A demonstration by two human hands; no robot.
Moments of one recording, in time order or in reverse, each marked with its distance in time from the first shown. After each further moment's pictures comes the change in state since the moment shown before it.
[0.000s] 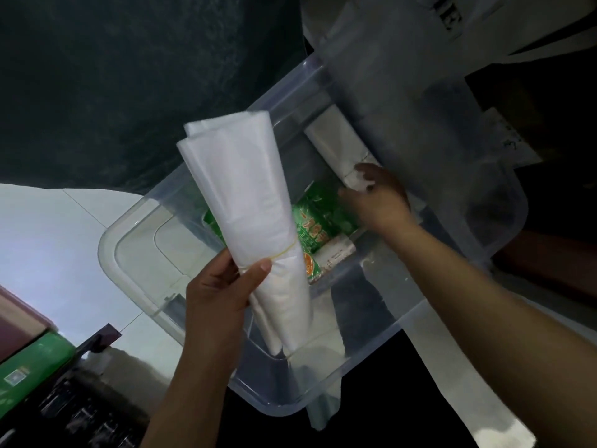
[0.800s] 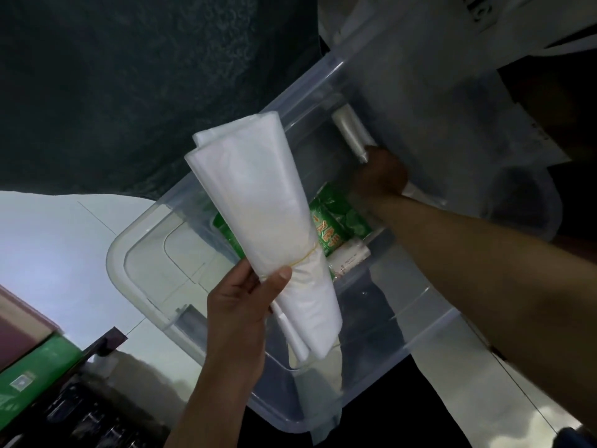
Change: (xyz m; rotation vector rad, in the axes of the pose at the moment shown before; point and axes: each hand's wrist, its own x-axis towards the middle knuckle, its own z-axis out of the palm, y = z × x) left_hand 0.014 -0.021 -0.007 -0.068 -0.067 -0.002; right_hand 0.094 0.019 0.048 -0.467 0.259 -0.096
